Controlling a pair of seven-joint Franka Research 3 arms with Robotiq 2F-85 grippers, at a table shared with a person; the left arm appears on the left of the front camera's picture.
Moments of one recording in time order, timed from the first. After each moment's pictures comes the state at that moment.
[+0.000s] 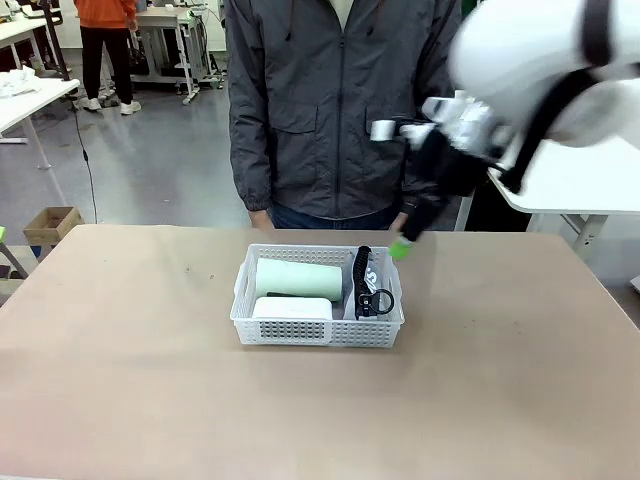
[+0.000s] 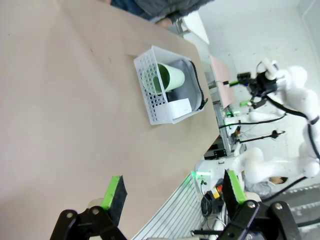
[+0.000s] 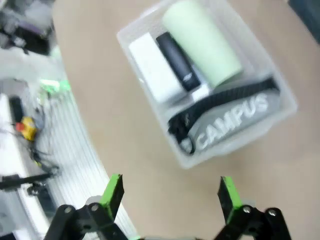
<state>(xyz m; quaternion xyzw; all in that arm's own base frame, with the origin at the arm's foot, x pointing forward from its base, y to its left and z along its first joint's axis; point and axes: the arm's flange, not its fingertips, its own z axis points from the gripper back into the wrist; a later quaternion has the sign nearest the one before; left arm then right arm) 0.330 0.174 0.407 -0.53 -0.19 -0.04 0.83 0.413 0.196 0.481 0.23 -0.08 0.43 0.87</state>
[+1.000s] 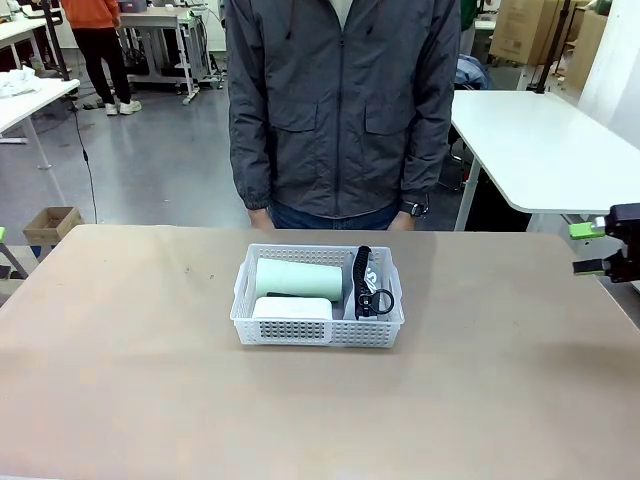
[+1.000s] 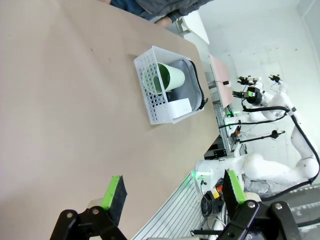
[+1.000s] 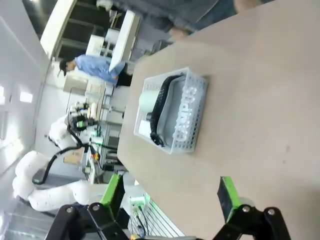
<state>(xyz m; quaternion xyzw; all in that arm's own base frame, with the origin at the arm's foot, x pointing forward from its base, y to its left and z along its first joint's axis) 0.330 0.174 0.406 -0.53 -0.19 -0.04 0.83 0.350 -0.082 0.408 0.51 -0.19 -0.01 0.84</state>
